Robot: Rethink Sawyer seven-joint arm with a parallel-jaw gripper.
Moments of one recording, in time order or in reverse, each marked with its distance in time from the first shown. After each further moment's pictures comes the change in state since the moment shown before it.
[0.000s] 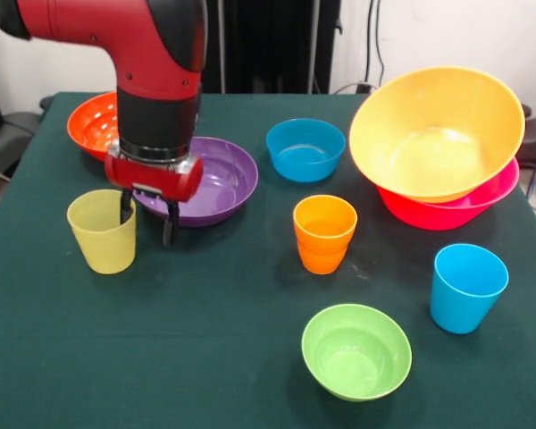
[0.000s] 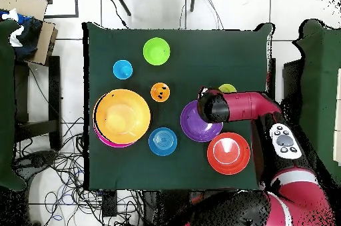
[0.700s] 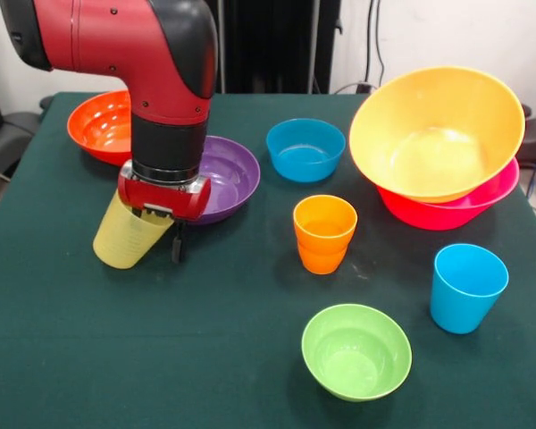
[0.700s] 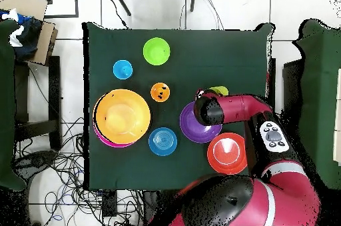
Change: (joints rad) arm 0.038 0.066 -0.052 -0.028 -0.015 -0.078 0.000
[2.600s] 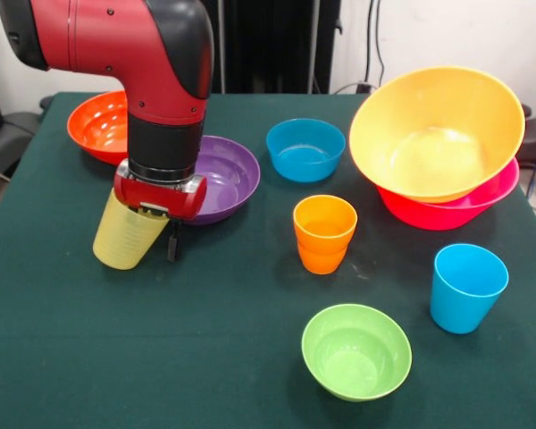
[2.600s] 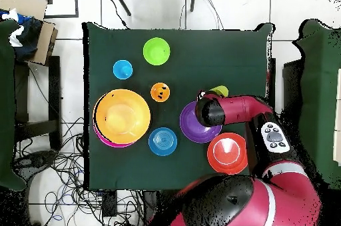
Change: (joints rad) arm -0.002 0.002 -0.008 0.000 -0.002 0.000 0.000
